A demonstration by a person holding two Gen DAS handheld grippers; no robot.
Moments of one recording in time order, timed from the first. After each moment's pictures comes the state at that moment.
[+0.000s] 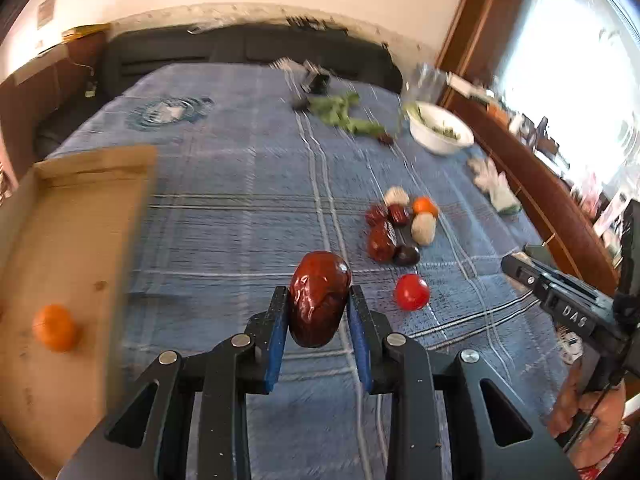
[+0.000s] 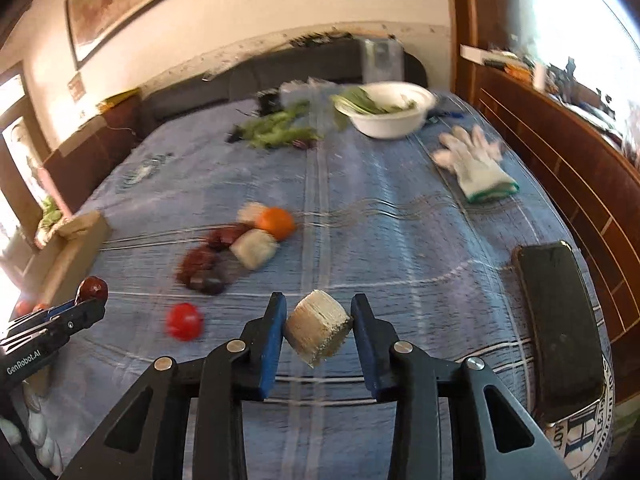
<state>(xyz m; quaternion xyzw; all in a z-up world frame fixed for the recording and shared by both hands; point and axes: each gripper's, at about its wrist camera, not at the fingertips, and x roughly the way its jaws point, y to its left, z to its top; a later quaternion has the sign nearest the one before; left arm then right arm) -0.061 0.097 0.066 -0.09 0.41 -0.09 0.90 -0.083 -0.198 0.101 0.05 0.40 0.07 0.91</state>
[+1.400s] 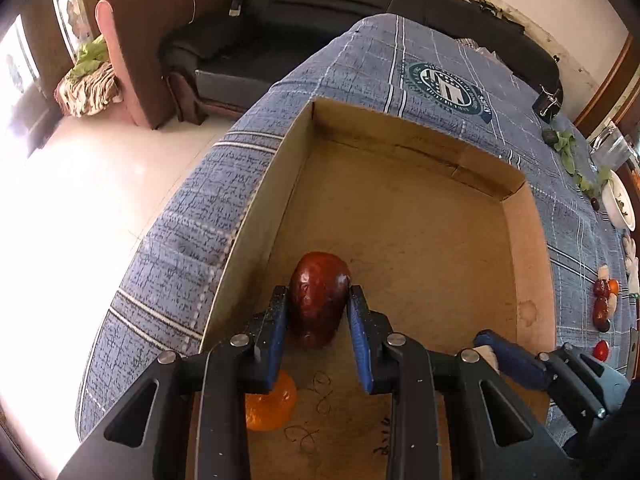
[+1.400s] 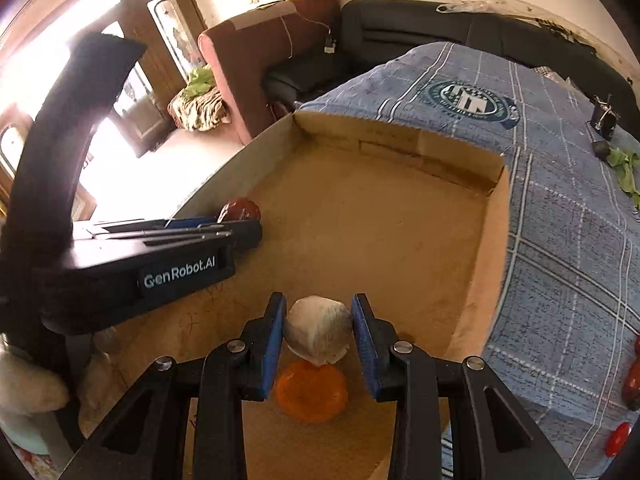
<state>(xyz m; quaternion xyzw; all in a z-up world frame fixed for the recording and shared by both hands) -0.014 0.352 0.034 -0.13 0.52 0.12 0.83 -0.048 0.170 0.058 -0.07 0.48 0.35 0.80</state>
